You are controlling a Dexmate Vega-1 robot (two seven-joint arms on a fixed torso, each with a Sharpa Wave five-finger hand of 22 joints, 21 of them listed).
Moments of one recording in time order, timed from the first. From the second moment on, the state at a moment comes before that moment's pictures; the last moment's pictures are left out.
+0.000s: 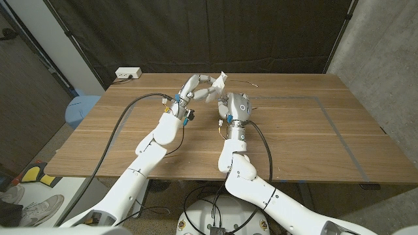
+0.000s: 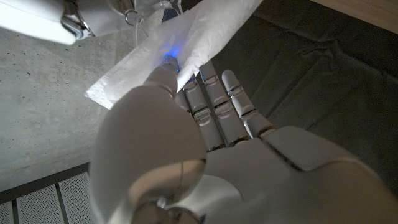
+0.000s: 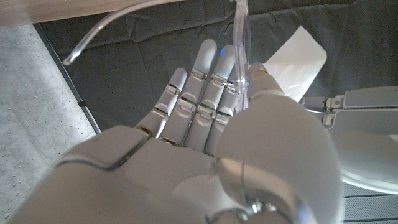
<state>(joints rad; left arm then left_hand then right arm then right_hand) 0.94 0.28 0.26 -1.54 0.37 -0.53 0.15 1.25 0.10 0.32 -0.14 0.19 1.08 -0.04 0.39 0.19 1.03 -0.14 0.57 0.43 0.85 -0.11 0.44 0.66 0.32 -0.03 0.82 0.25 -0.92 -0.22 -0.89 -1.75 -0.74 -0.75 -0.82 1.10 0.08 0.28 -0.14 0.27 1.05 -0.05 0.52 0.24 1.13 -0.11 0.44 0.52 0.96 -0.14 0.53 0.68 0.31 -0.04 0.79 0.26</state>
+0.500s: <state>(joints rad) 0.95 0.29 0.26 -1.57 0.32 -0.53 0.11 1.25 0.10 0.32 -0.14 0.19 1.08 -0.03 0.38 0.19 1.03 -0.14 0.56 0.44 0.86 -0.11 0.44 0.66 0.32 -0.03 0.83 0.25 -0.93 -0.21 -0.87 -1.76 -0.72 -0.73 -0.81 1.11 0.07 0.28 -0.14 0.27 1.06 -0.04 0.52 0.24 1.14 -0.11 0.44 0.52 0.97 -0.14 0.54 0.69 0.31 -0.04 0.80 0.26</state>
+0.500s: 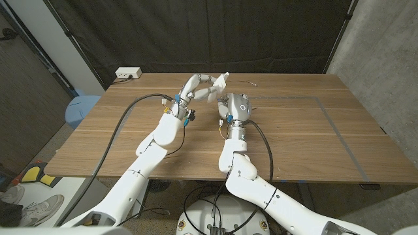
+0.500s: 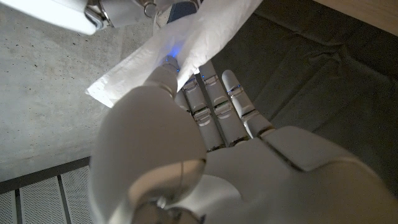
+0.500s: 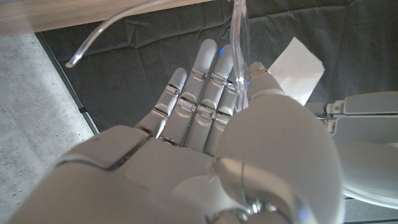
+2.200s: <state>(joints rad) 1.02 0.28 0.22 -1.60 0.89 -0.49 0.76 1.25 0.10 0.32 -0.13 0.19 1.09 -0.04 0.36 0.20 1.03 -0.14 0.54 0.45 0.87 -0.12 0.40 0.68 0.31 -0.03 0.88 0.23 -1.00 -0.23 -0.71 -1.88 -0.47 -0.63 -0.74 1.11 0.07 0.30 -0.15 0.26 1.06 -0.04 0.52 0.25 1.16 -0.10 0.43 0.53 0.97 -0.15 0.54 0.71 0.29 -0.04 0.85 0.26</state>
